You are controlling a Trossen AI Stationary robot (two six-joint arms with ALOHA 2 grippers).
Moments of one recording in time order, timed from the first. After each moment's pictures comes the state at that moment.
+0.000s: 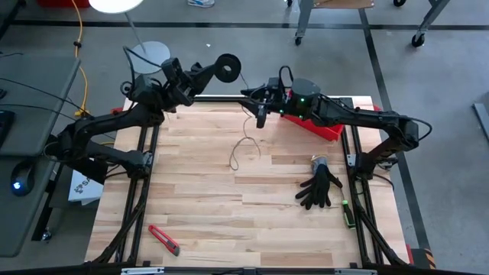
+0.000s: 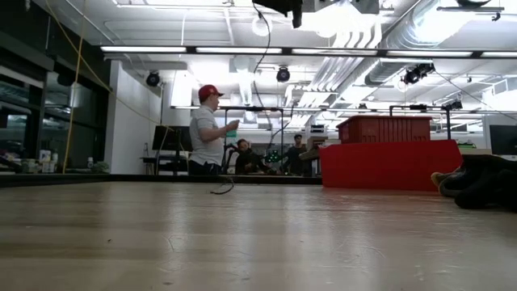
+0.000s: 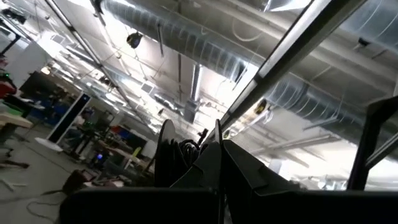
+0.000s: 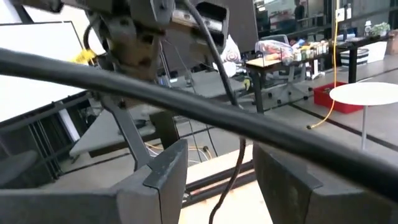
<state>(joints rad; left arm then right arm) 0.38 1.21 1.09 0.75 0.09 -0.66 -0.26 1.52 1.33 0.20 -0.04 0.21</state>
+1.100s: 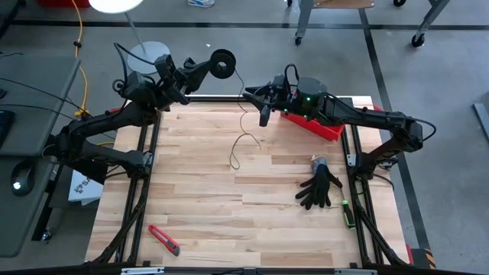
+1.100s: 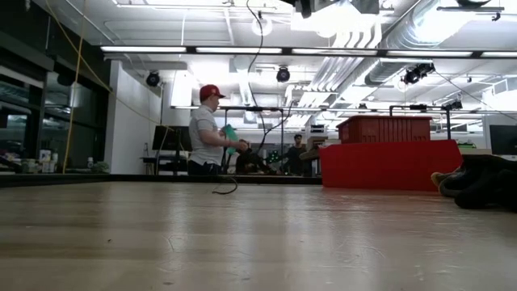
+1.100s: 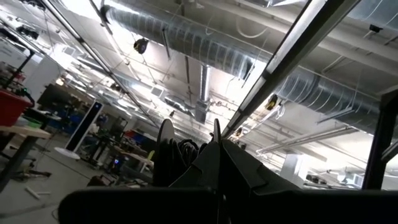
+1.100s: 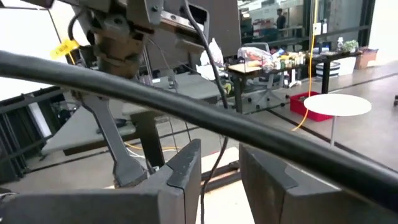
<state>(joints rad) 0.38 1.17 1.13 0.65 0.06 -0.57 -0.24 1.47 1.36 0.13 0.05 0.13</state>
